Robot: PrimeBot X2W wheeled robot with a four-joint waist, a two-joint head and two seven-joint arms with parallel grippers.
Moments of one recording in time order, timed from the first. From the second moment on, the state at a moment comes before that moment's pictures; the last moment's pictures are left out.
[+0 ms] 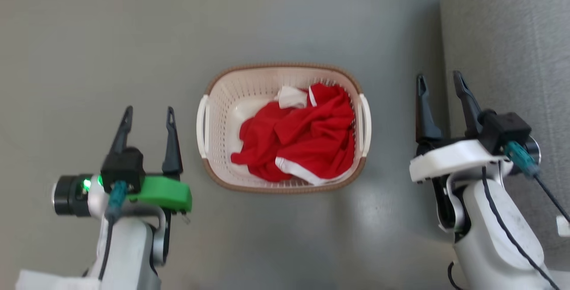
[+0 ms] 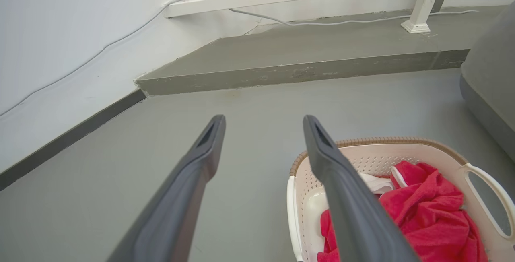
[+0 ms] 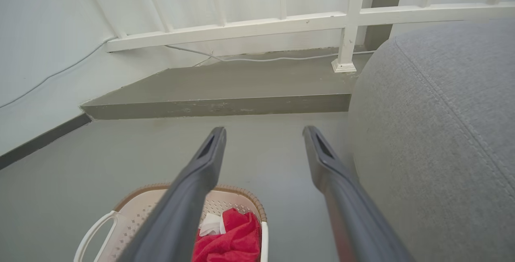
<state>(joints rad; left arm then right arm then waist) -0.26 0.04 -0.21 0.23 -0.10 0.12 -0.25 -0.25 -0.05 0.19 0.18 0.18 -0.10 -0.25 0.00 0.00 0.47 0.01</state>
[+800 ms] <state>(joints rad) -0.63 0.03 -0.29 0.55 -0.15 0.07 -0.25 -0.59 -0.06 0.25 0.49 0.26 -0.10 -0.25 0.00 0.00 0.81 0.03</state>
